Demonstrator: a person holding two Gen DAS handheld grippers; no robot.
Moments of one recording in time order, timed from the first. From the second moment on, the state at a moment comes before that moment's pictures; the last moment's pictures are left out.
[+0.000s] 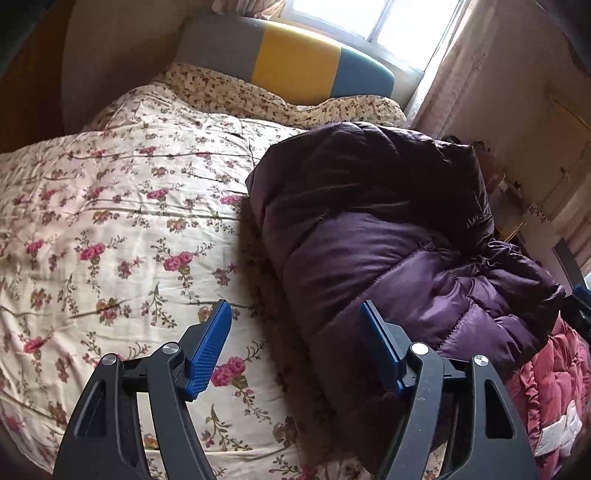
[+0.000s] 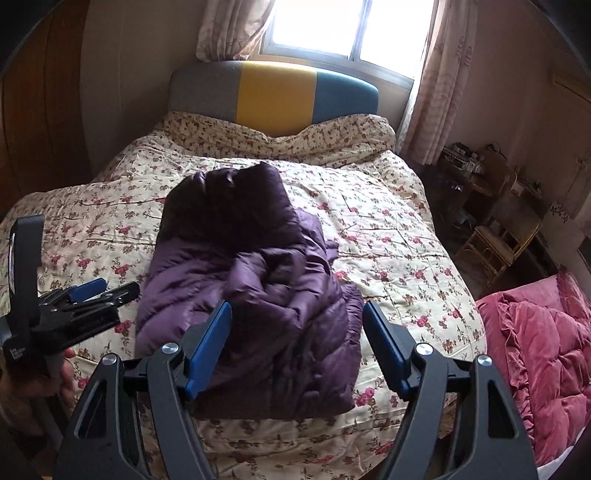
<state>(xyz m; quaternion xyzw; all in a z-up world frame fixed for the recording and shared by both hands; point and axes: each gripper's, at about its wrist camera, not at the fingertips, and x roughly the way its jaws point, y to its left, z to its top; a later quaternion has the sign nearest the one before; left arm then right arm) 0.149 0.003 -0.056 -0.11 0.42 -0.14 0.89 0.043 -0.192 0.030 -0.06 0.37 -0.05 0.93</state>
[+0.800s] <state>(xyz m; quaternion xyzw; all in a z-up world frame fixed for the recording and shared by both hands) 0.170 -0.002 -0.050 -0.04 0.40 -0.19 0.89 0.069 -0.158 -0.057 -0.12 0.45 -0.11 0.88</state>
